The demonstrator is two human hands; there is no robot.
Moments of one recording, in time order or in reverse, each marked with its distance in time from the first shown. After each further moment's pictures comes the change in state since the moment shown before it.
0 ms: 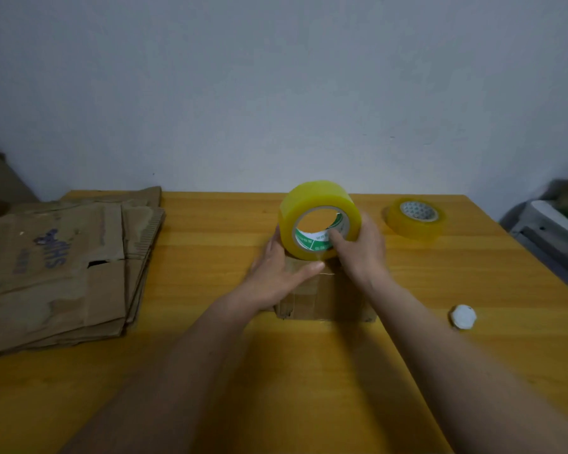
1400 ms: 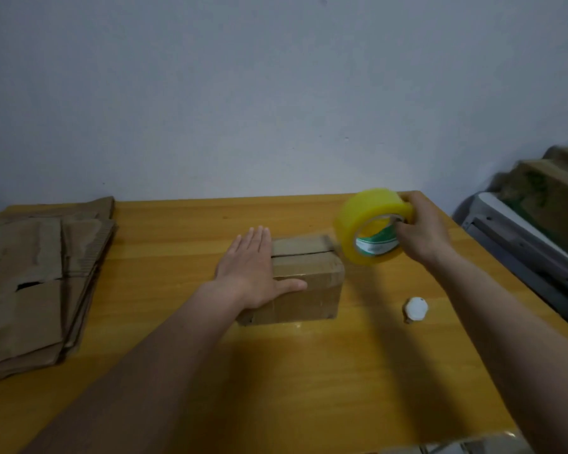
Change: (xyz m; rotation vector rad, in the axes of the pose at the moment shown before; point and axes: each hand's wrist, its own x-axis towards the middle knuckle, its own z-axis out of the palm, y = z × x) left_hand 0.016 0.053 0.018 0.904 -0.198 -0.047; right_hand 0.050 0.052 -0.134 -0.297 0.046 0.019
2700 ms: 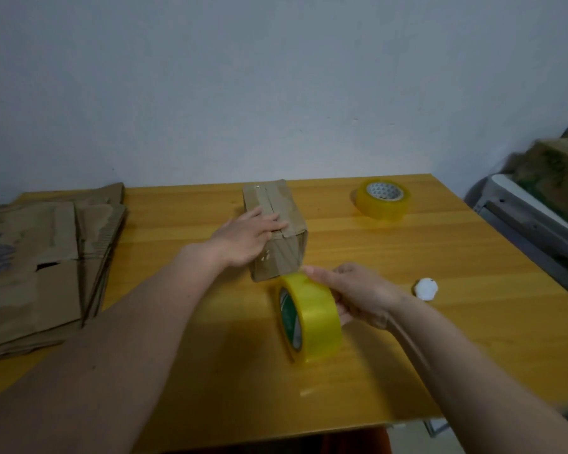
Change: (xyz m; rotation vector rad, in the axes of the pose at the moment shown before) left_hand 0.026 -0.048 0.000 -0.339 0.059 0.172; right_hand -0.107 -0.040 0.057 0.554 -0.923 0.278
